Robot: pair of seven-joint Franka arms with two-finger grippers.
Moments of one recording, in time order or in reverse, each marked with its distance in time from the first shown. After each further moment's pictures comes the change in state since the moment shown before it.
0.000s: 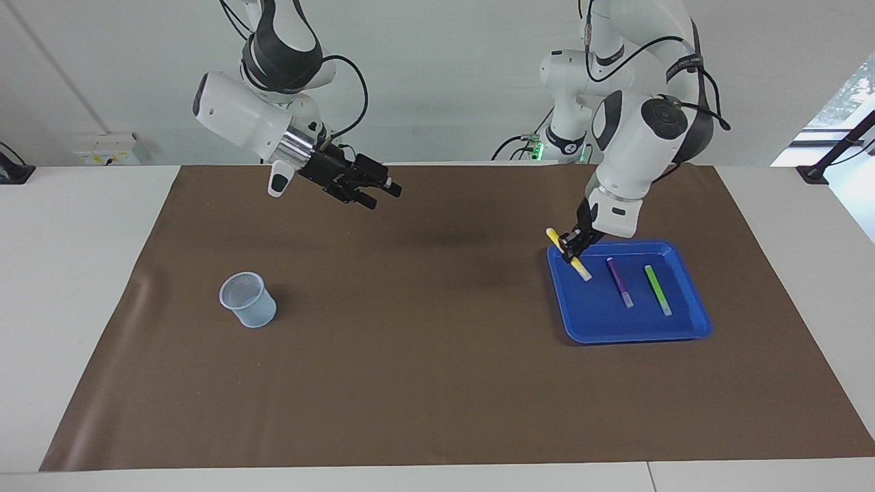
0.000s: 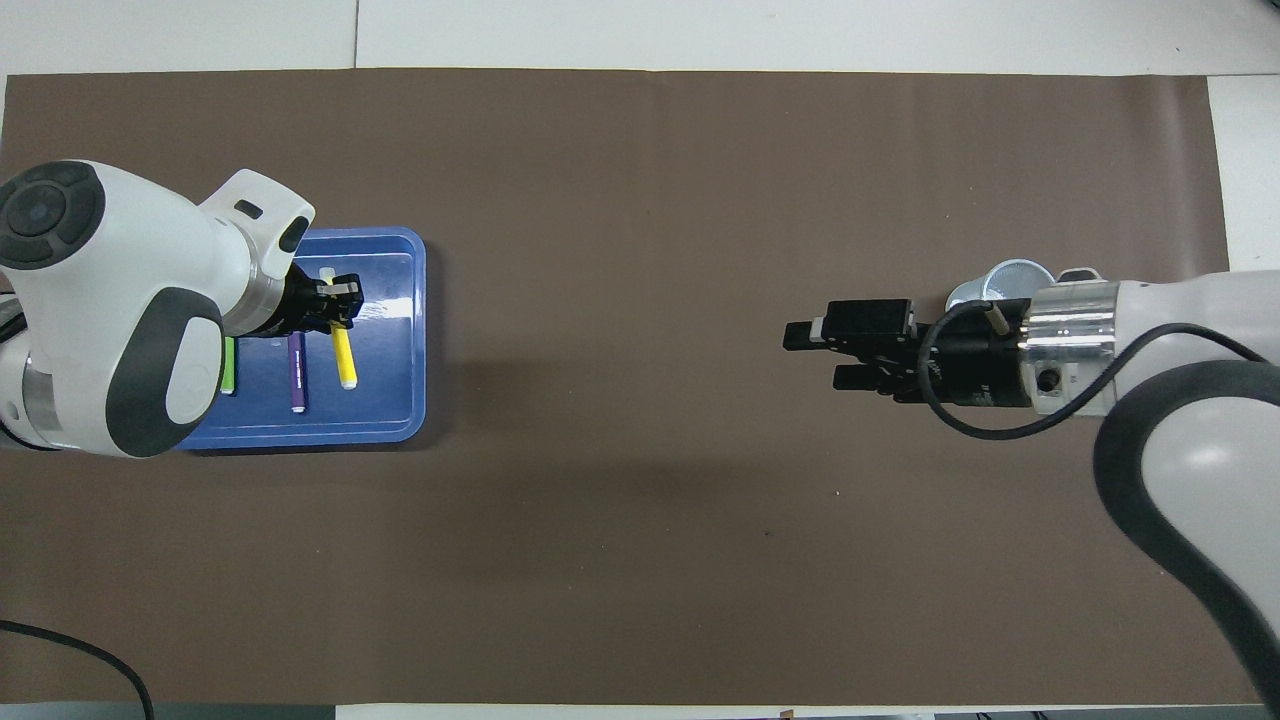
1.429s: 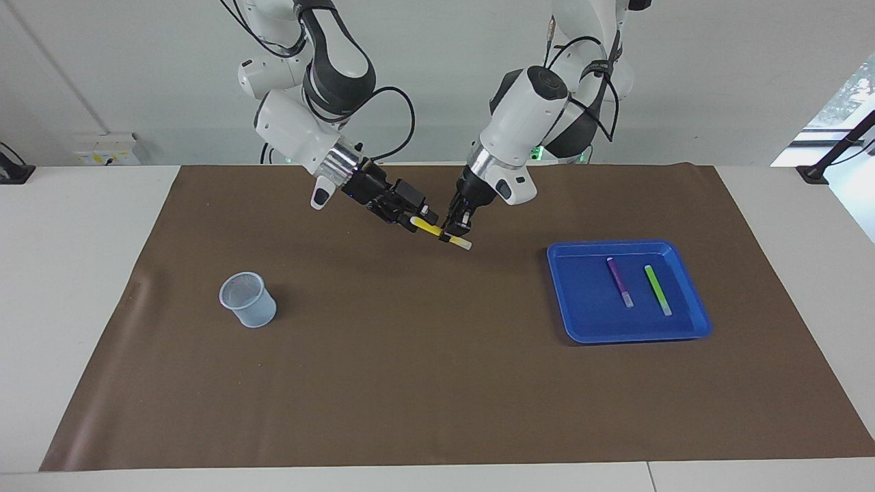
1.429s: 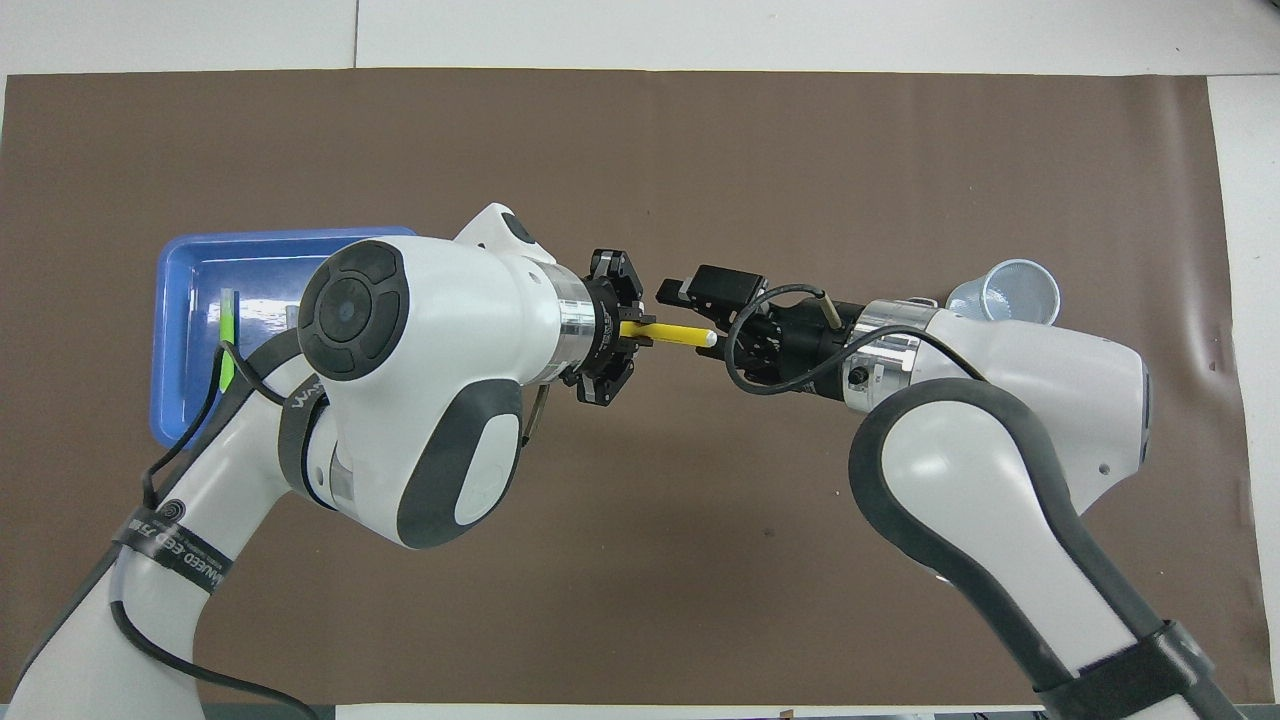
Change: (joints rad) left arm -0.294 0.054 0.000 0.053 -0.160 0.238 -0.828; right arm 0.173 0.088 -0.010 -0.009 0.210 0.329 -0.021
